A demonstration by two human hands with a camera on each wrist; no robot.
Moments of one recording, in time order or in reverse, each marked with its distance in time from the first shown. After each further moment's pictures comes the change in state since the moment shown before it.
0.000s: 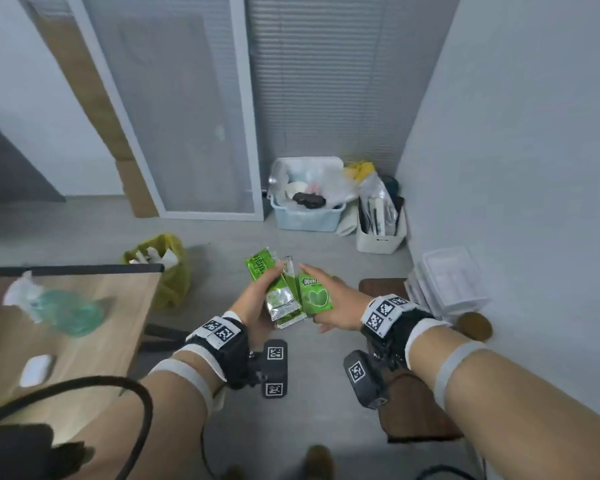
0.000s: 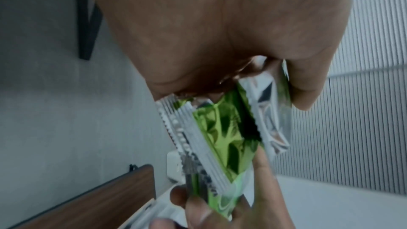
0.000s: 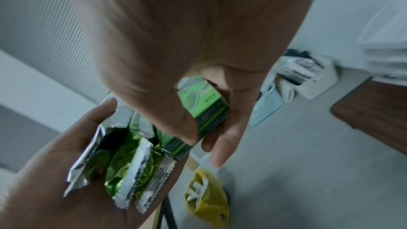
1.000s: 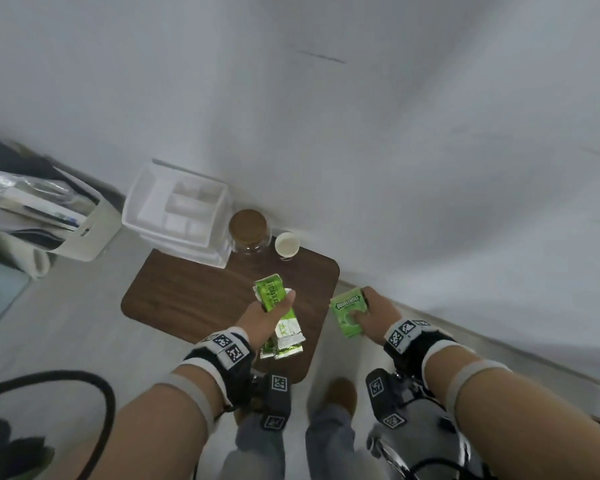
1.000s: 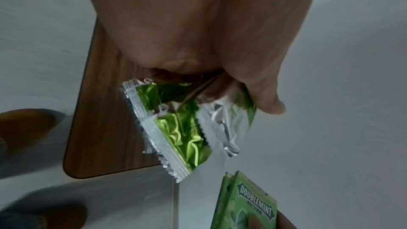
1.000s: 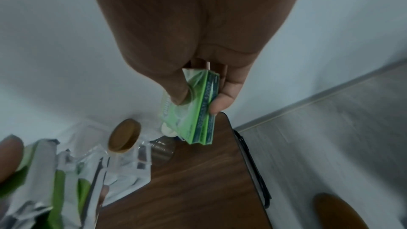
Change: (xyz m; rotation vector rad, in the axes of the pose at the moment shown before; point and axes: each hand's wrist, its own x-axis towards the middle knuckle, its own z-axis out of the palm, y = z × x) left_hand 0.331 -0.340 0.241 1.348 -0.683 -0.497; right_hand -0.218 0.418 -0.013 0.598 0.961 1.174
